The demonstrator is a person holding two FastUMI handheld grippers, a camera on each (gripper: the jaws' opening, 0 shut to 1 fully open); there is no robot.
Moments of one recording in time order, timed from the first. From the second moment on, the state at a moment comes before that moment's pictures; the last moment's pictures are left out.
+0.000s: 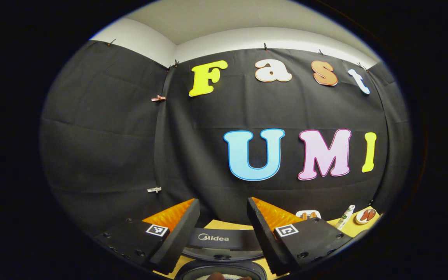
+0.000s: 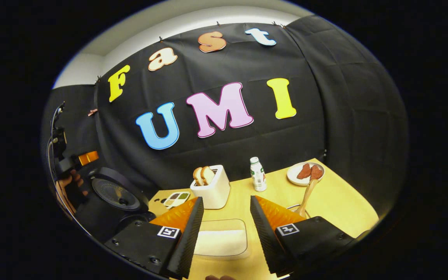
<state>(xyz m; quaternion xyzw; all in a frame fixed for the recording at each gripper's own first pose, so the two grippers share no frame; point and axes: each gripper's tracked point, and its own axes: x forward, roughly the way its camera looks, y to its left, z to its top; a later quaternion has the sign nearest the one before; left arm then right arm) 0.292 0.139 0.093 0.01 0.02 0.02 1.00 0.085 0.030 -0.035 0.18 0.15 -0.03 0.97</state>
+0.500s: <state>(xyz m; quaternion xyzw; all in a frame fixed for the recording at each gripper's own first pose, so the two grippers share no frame) 0.307 0.146 0.054 0.01 0.08 0.03 1.00 0.078 0.031 -0.023 0.17 0.13 -0.03 0.98</state>
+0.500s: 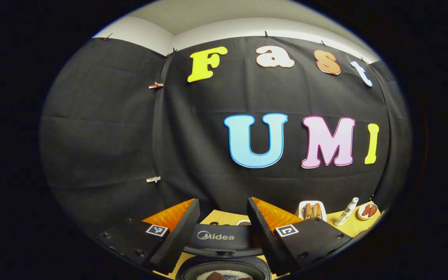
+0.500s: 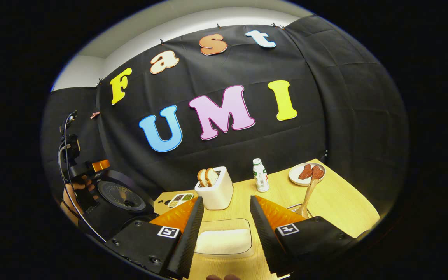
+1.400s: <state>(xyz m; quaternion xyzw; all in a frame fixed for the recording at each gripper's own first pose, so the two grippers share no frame) 0.225 0.143 0.025 0.01 0.06 0.04 1.00 0.077 0.019 -0.027 0.18 0.14 -0.03 0.97</state>
